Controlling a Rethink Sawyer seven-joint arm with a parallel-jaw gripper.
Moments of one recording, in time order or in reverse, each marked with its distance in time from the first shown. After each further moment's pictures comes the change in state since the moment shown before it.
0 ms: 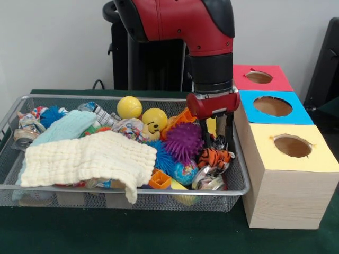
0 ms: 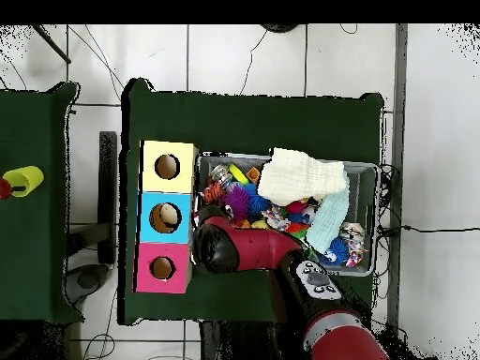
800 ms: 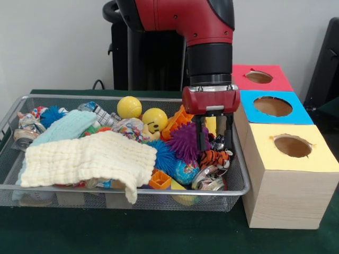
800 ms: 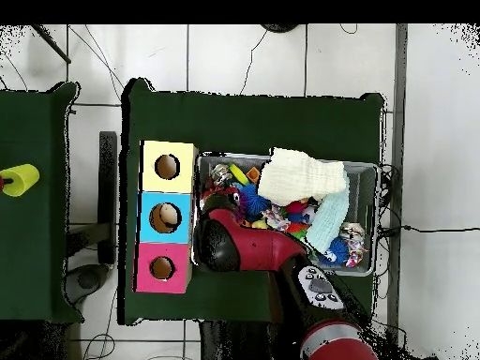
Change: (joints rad) arm 0.025 -0.032 -0.046 0.001 0.067 -0.173 0.107
